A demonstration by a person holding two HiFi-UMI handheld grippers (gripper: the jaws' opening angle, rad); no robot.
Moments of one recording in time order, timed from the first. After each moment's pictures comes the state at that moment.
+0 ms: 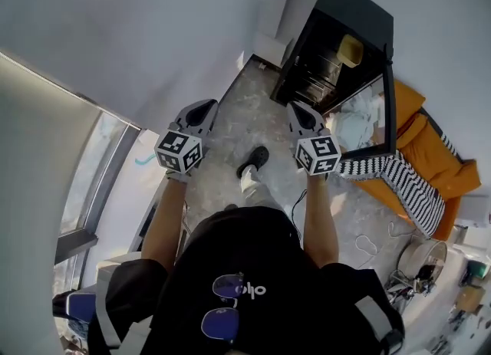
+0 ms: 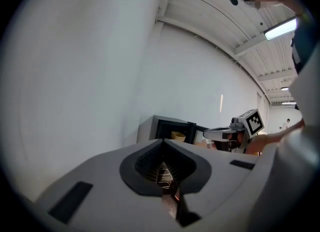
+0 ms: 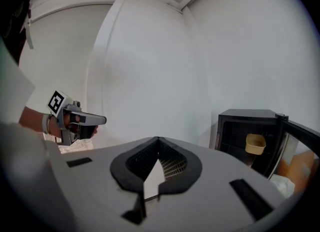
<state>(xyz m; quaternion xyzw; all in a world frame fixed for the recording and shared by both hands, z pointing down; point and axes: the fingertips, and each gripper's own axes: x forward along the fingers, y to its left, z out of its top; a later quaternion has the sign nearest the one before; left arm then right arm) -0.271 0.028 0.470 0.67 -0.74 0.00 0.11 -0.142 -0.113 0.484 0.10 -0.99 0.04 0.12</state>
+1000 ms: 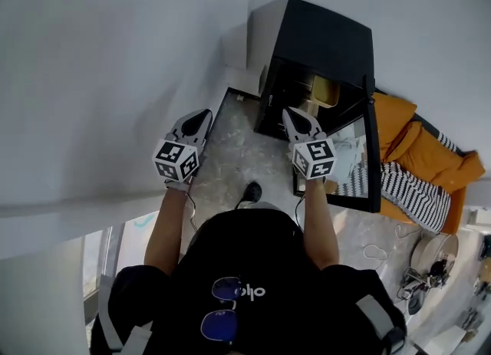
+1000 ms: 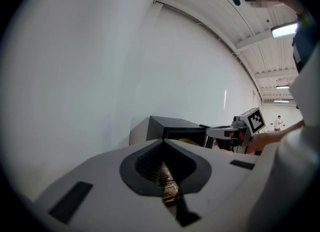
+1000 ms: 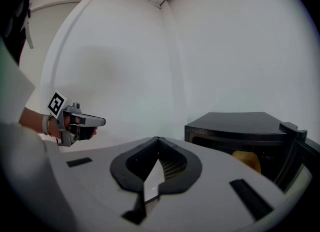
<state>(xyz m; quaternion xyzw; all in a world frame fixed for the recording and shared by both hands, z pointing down) -0.378 -0.257 0.474 0.71 -0.69 0.02 0.12 -0.222 -0.382 0.486 0.17 -0.98 0.06 0.11</state>
